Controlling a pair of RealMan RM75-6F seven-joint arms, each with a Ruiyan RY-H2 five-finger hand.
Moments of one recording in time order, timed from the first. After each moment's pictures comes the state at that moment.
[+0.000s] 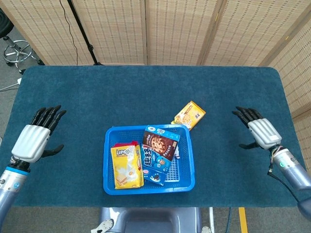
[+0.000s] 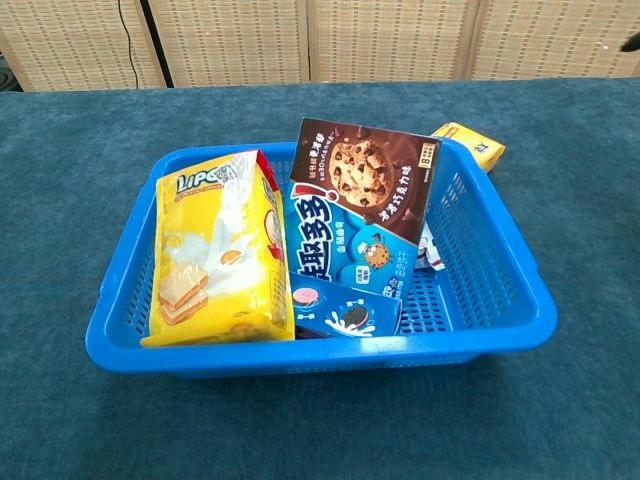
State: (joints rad) left arm -0.43 -0.93 -0.03 -1.95 1.36 1.33 0.20; right arm 0.54 -1.16 0.10 -1.17 -1.68 1.04 0.54
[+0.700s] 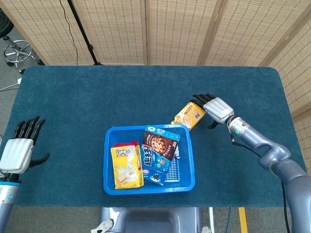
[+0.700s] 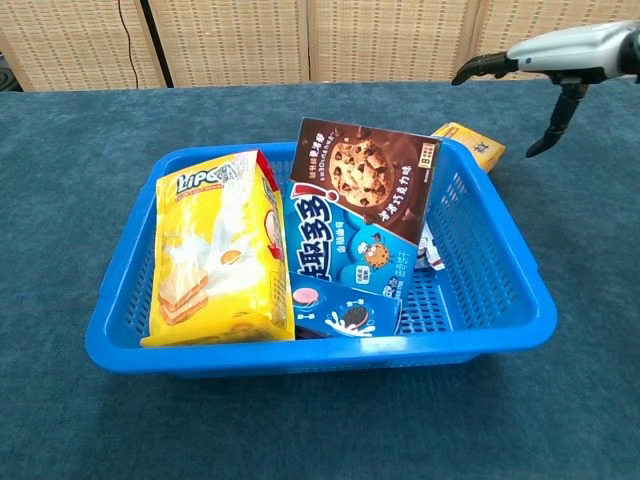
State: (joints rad) left arm -0.29 -1.05 -0.03 -1.87 1.31 1.42 0.24; right arm 0.95 -1.49 -0.02 -0.65 -1.83 0.84 0.78
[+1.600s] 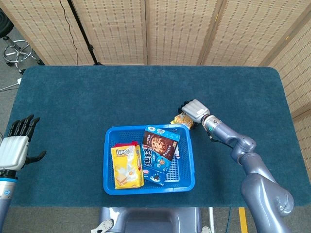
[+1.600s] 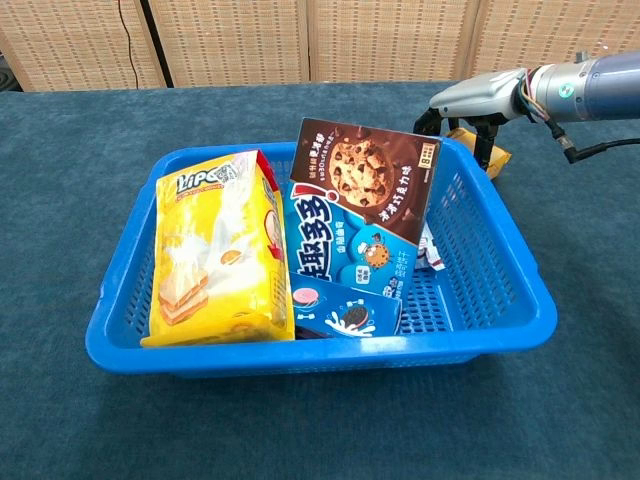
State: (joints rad) left arm -0.28 -1.04 -0.08 -1.85 1.25 1.36 0.21; right arm 1.09 -1.79 -0.16 -0.32 -1.82 0.70 0.89
